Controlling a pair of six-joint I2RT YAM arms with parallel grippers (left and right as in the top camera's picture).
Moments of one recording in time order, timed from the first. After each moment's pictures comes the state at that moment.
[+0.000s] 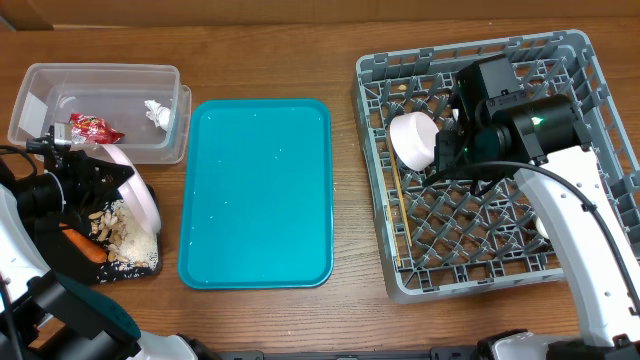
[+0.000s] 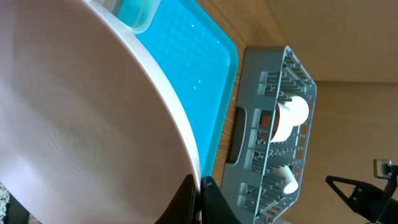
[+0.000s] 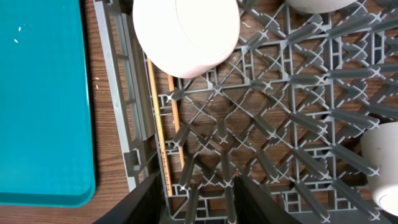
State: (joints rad) left arm 0.74 1.69 1.48 -1.39 0.90 0.24; right arm 0.28 1.52 1.59 -1.37 0.01 0.28
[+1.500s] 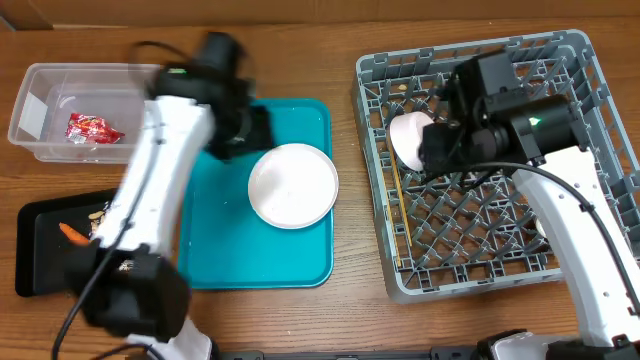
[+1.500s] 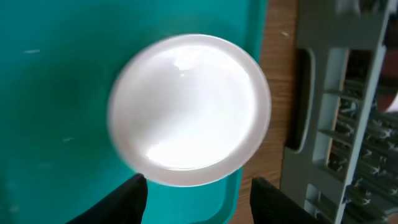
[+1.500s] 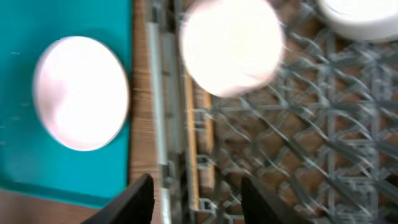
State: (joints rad) left arm -0.17 1.81 1.71 -1.27 0.25 -0.30; right arm 0.29 1.52 1.59 -1.27 -0.12 0.26
